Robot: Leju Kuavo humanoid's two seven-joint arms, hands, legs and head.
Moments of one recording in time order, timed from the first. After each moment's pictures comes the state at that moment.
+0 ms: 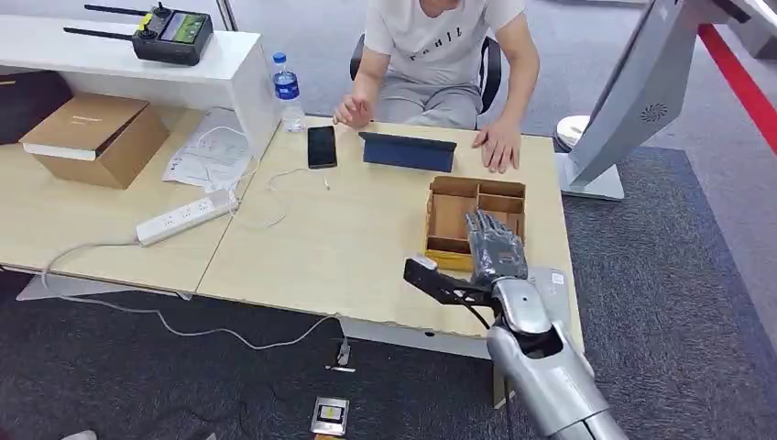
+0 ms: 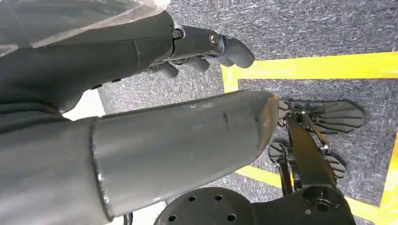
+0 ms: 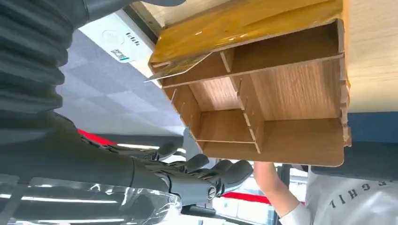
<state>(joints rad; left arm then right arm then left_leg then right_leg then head) -0.19 0.31 -1.38 -0.15 1.52 0.01 0.05 -0.55 -0.01 0.55 -0.98 1.24 0.06 0.14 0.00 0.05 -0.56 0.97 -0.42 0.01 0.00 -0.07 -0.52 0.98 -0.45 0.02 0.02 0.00</state>
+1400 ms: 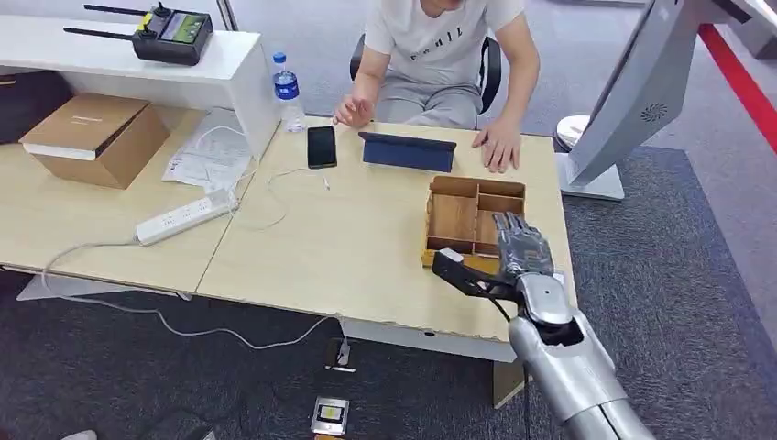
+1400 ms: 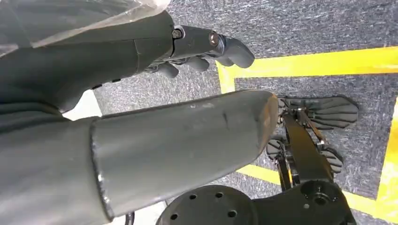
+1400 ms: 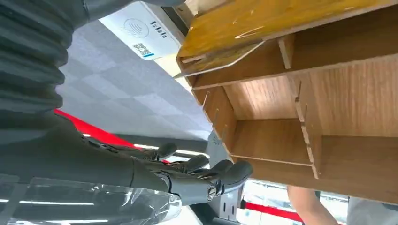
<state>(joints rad) -0.19 0.32 -1.38 -0.15 1.49 -0.02 0.03 -0.60 -0.06 0.50 -0.87 1.25 0.06 0.15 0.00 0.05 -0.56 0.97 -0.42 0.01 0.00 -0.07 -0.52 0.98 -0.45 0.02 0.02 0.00</state>
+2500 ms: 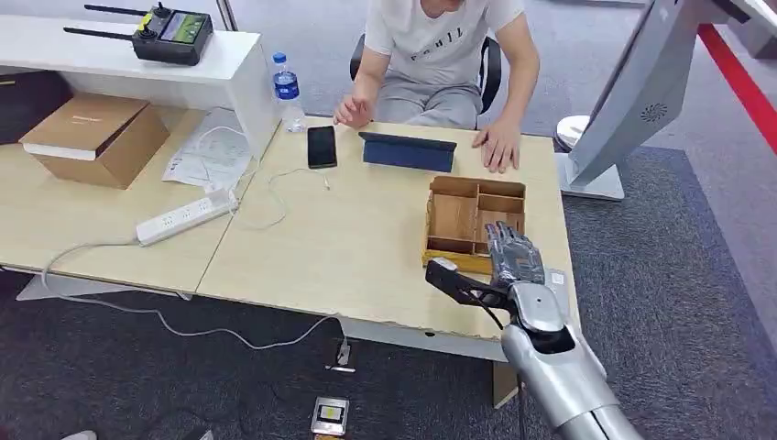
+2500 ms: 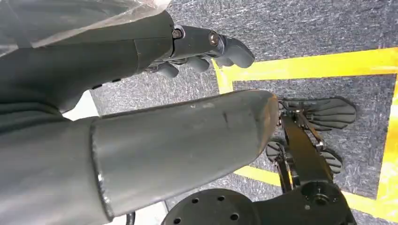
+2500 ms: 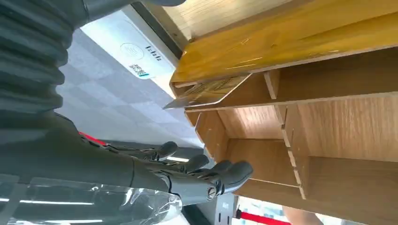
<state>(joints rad) -0.19 0.34 -1.38 -0.15 1.49 -0.04 0.02 -0.58 -0.04 0.51 -0.85 1.24 0.04 0.15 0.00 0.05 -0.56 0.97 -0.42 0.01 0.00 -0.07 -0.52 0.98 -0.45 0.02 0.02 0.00</state>
